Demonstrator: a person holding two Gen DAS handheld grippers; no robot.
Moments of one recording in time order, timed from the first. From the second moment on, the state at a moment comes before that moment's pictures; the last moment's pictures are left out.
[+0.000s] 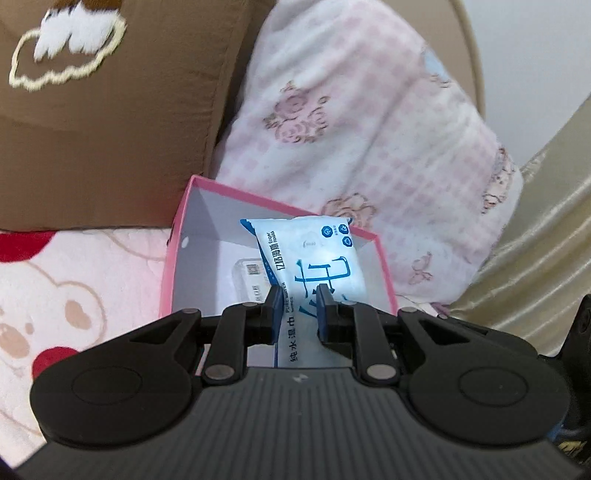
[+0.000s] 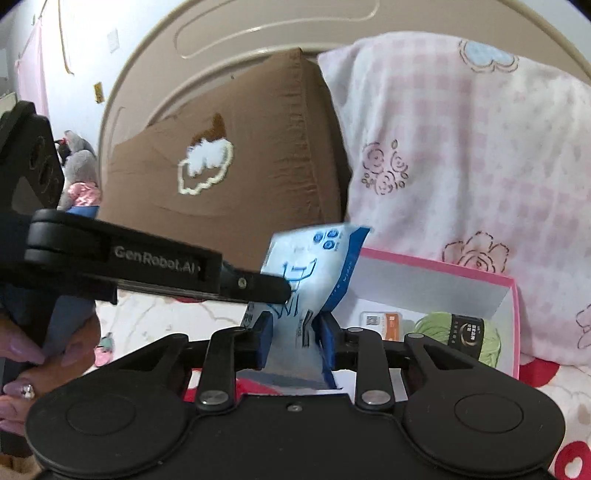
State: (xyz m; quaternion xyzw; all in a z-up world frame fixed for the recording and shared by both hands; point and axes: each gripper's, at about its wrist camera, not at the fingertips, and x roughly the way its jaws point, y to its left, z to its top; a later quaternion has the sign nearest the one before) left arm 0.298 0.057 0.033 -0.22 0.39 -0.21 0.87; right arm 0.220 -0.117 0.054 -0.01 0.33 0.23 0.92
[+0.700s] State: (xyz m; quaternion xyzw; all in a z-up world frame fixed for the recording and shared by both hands) left arm 0.336 0.042 -0.029 -0.15 0.41 -0.18 0.88; right arm 0.278 -0.119 -0.027 0.03 0.37 0.23 0.90
